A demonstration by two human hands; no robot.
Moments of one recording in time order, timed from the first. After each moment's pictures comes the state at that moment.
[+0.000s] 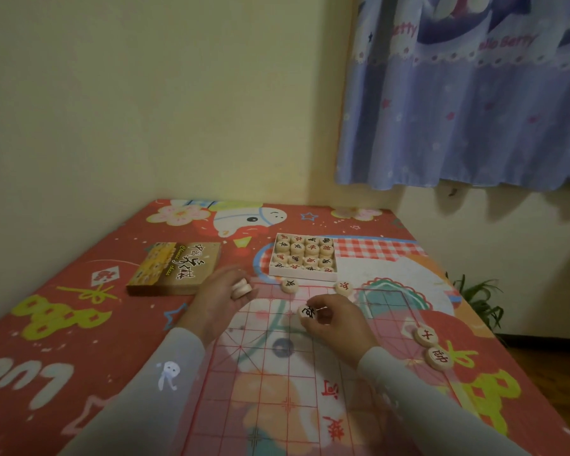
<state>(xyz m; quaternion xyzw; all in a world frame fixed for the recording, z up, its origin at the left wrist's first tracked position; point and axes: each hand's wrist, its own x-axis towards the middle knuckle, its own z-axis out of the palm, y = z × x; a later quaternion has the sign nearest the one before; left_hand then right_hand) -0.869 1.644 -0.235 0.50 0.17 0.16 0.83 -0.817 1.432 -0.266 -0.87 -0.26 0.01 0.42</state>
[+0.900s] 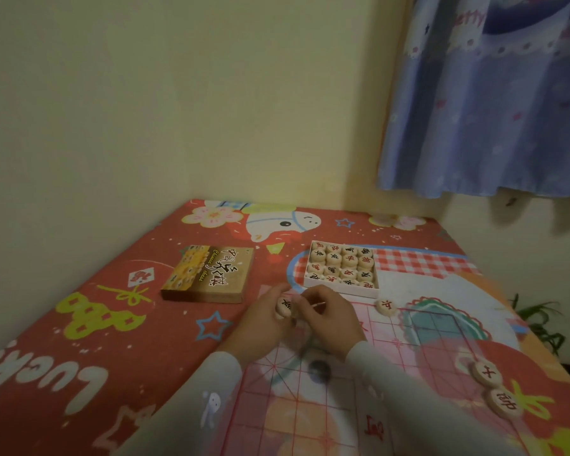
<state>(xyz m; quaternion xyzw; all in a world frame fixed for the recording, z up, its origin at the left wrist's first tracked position) -0.872 1.651 -0.260 0.84 0.12 0.11 0.52 -0.801 1.521 -0.260 -0.82 -0.28 0.03 0.49</state>
